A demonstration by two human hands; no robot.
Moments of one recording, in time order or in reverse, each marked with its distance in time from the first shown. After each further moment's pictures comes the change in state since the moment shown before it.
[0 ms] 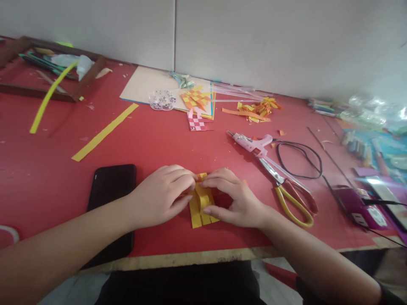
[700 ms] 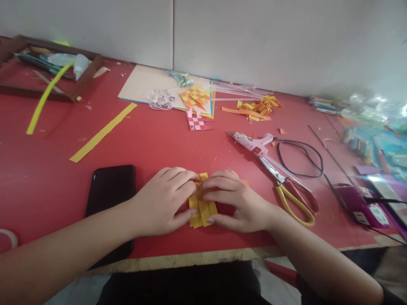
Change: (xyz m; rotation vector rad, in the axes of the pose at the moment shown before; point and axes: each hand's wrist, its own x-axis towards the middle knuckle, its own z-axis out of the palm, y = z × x) left_hand -0.003 0.011 0.004 0.113 -0.026 0.021; right_hand -0.003 -0.001 -0.011 -0.045 -0.162 -0.091
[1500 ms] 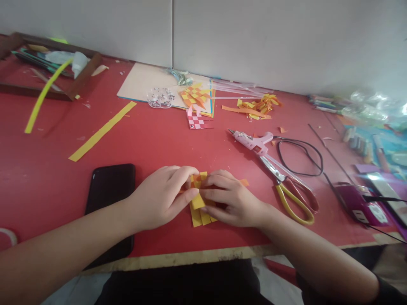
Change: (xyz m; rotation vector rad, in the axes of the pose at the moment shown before) left_hand 0.002 -0.002 -0.004 -0.190 0.087 -0.161; right_hand 0.006 0.003 0.015 -0.045 0.057 -0.035
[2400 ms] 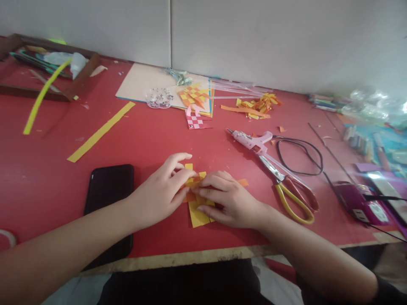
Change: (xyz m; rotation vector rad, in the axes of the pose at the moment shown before) left_hand 0.000 -0.006 0.006 0.062 0.046 0.025; right_hand 0.001 -0.005 0.001 -0.076 -0.029 0.039
